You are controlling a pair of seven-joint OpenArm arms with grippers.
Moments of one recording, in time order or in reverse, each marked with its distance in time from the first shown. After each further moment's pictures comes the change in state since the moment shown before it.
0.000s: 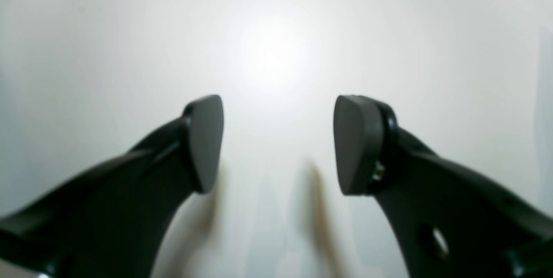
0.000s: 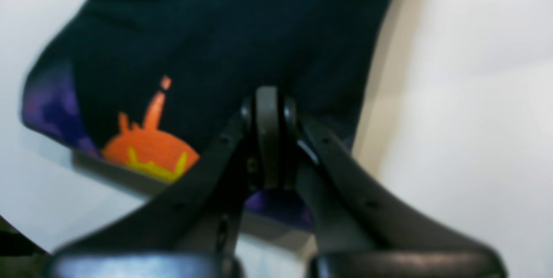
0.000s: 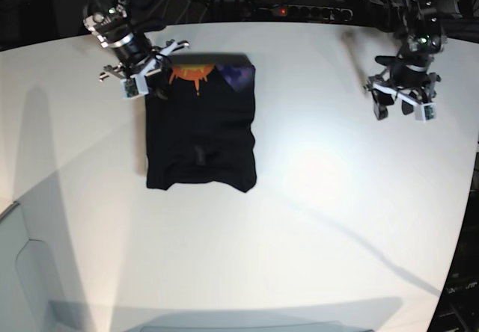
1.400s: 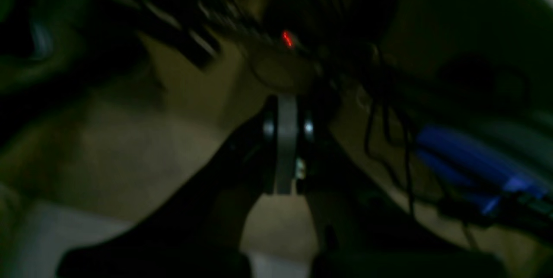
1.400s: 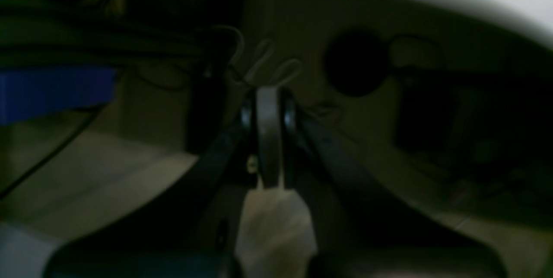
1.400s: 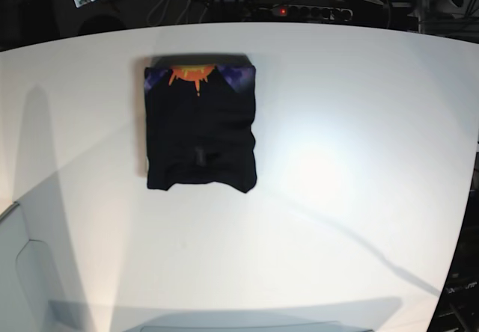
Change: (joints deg) left arm 37.3 14.6 -0.5 2.3 0.2 -0.3 -1.2; right arm -30.3 12.2 11.5 1.1 3.9 0.0 -0.1
